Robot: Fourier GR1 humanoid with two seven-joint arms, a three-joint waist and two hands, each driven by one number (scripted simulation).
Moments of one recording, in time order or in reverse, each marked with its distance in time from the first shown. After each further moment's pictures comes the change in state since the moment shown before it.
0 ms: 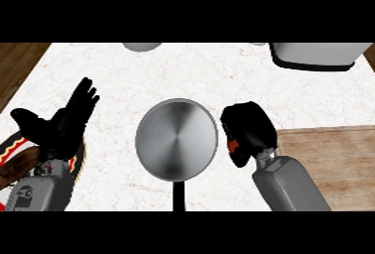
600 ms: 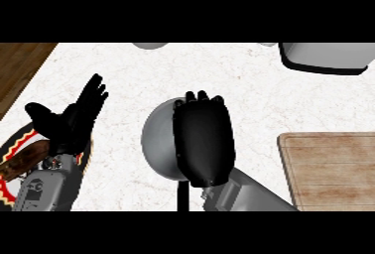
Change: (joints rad) left arm -0.040 -0.018 -0.026 0.028 -0.010 -0.004 0.001; right arm -0.283 0.063 0.323 -0.154 0.038 -0.039 0.643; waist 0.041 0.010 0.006
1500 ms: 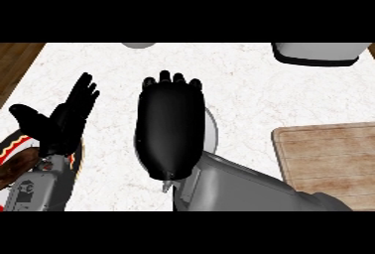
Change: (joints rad) left arm 0.009 0.016 0.036 -0.014 0.008 0.003 -0.012; right arm -0.299 -0.012 0.081 0.149 -0.160 -0.203 0.320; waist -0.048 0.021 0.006
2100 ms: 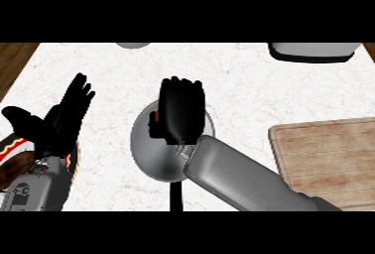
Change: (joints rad) left arm 0.012 0.001 0.018 -0.013 -0.003 0.007 -0.003; right arm 0.067 0.008 0.010 0.301 -0.083 -0.310 -0.148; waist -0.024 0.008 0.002
